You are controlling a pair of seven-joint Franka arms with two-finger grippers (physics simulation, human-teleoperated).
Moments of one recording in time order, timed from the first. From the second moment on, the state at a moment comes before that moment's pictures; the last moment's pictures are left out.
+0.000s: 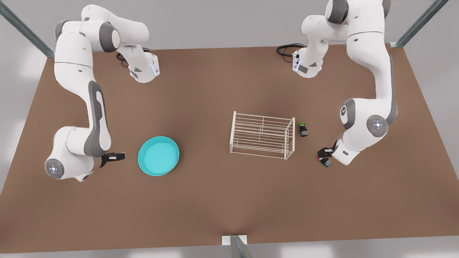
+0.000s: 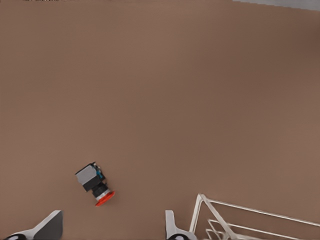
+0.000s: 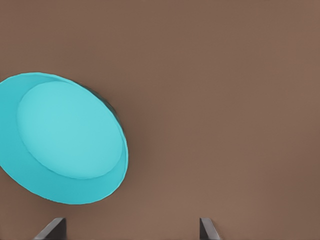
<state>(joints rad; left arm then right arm) -0.23 0.37 0.14 -1.72 -0.13 2.14 -0.16 0.05 0.58 -0.15 -1.49 0.18 1.64 -0.12</state>
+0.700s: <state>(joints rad) -0.20 0.49 0.17 -1.90 -0.17 2.47 -0.54 0.13 0.50 -0.14 -1.98 0.34 2.12 -0.29</state>
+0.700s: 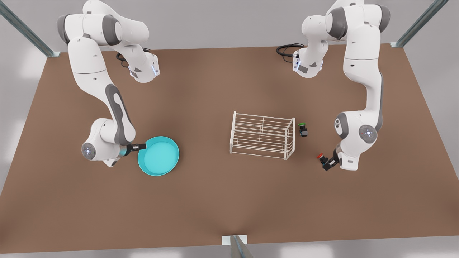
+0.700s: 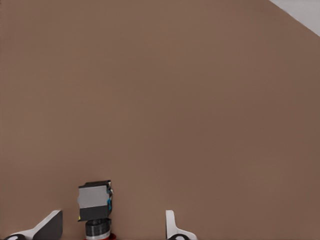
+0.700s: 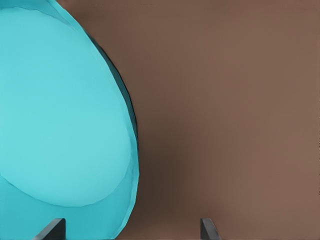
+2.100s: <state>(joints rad) -0.20 0.64 0.18 -1.87 -0.13 2.44 -0.76 0.17 0.42 -0.18 -1.96 0.45 2.13 -0.30</state>
